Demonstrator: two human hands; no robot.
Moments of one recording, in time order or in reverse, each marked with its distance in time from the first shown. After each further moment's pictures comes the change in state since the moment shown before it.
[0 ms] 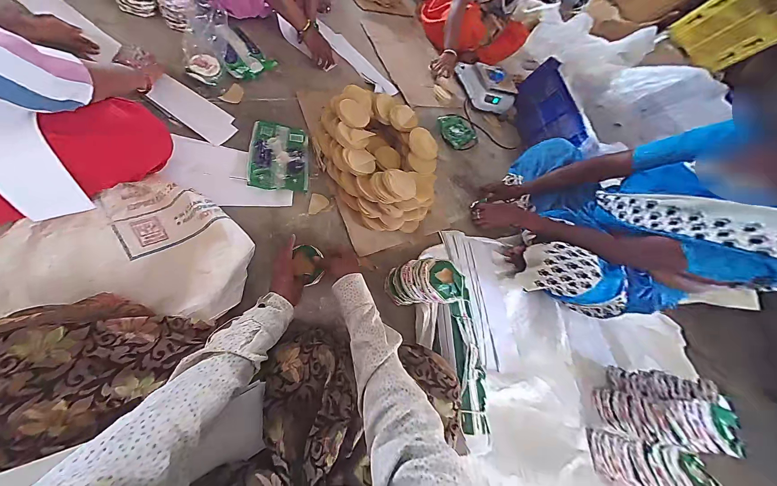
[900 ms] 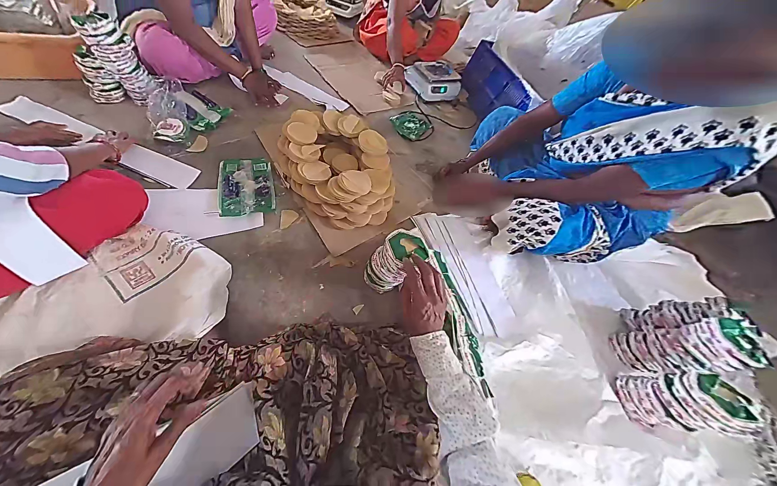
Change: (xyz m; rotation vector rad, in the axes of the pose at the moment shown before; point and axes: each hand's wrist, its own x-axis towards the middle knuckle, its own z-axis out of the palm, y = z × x) left_hand -0.208 -0.014 -0.156 0.542 -0.099 0.338; right_hand -0.097 0.156 -0.135 -0.460 1.027 -0.909
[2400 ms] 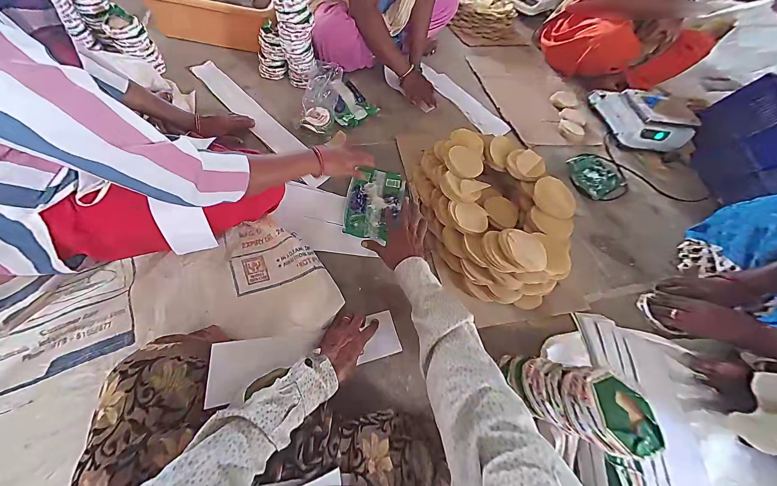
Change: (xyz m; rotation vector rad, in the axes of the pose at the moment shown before) left_hand 0.223 -0.024 0.063 0.102 -0.591 -0.191; right_hand 0.191 -0.198 0.305 0.061 -0.890 -0.065
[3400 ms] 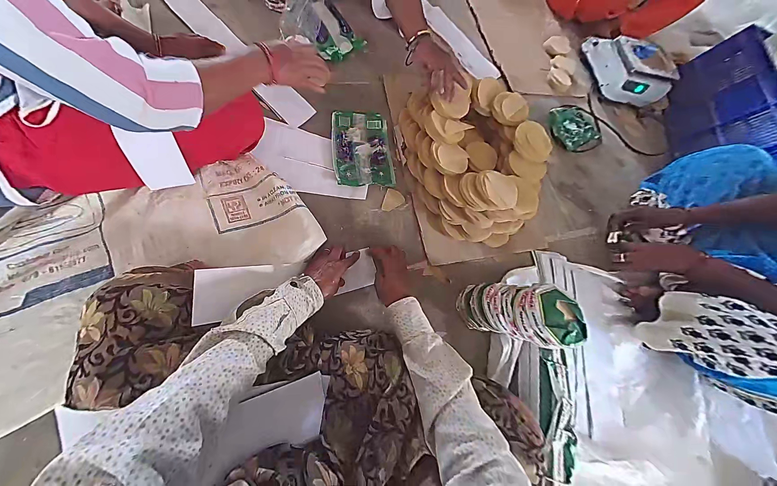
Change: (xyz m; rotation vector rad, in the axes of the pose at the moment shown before) left_hand 0.004 0.000 -0.003 -0.063 0.045 -0.018; right_hand -0.186 0.032 0.048 0.321 -0.103 0.021
